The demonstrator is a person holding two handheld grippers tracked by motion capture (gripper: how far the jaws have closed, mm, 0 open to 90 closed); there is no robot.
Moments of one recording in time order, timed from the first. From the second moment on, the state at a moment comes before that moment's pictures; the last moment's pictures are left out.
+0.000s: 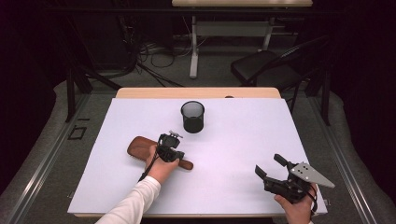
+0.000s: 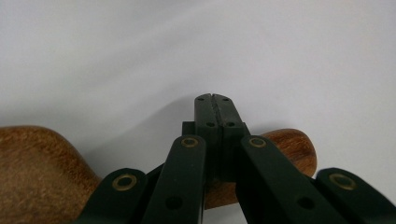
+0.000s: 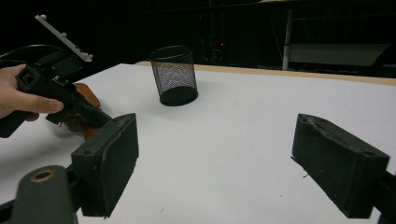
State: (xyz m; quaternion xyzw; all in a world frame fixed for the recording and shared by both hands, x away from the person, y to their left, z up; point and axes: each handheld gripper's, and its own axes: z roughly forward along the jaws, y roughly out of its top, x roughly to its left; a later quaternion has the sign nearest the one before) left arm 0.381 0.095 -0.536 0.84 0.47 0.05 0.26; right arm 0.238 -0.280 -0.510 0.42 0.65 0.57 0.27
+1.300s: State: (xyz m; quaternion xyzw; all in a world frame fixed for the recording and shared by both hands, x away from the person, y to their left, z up) left arm 0.313 0.148 -0.541 0.85 0.44 0.08 0.28; right arm 0.233 -0.283 -0.511 0.43 0.64 0.57 0.28
